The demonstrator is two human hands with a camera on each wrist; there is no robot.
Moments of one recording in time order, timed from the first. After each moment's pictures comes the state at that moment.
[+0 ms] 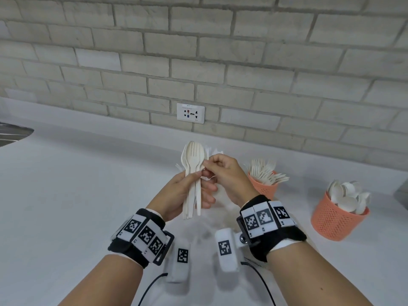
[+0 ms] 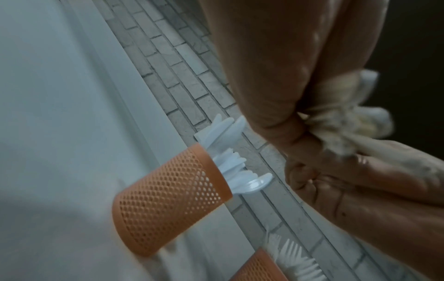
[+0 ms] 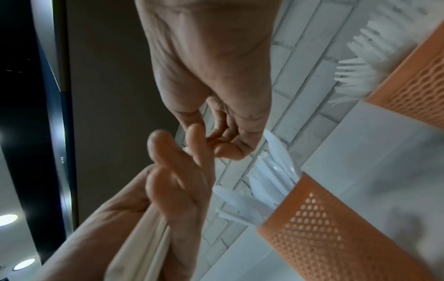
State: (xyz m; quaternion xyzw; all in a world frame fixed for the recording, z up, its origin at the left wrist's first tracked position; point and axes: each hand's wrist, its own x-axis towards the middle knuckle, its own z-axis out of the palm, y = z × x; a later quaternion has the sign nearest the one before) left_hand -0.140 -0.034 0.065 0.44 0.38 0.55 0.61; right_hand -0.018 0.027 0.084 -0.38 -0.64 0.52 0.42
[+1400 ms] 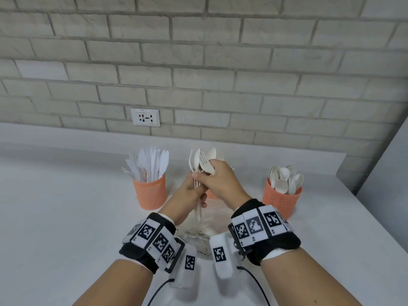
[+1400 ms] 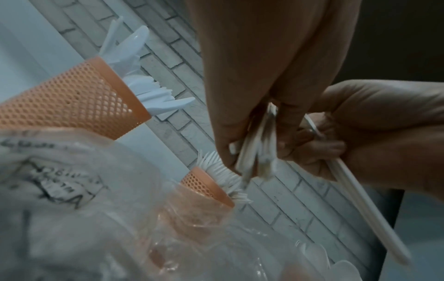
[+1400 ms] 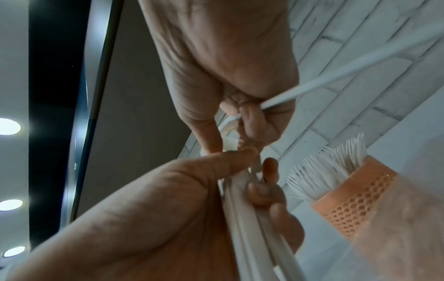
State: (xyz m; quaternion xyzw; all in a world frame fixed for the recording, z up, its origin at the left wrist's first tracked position) left_hand 0.000 -0.021 0.067 0.54 0.46 0.49 0.50; right_hand 0.097 0.015 0.089 -0.49 -0.70 0.33 0.40
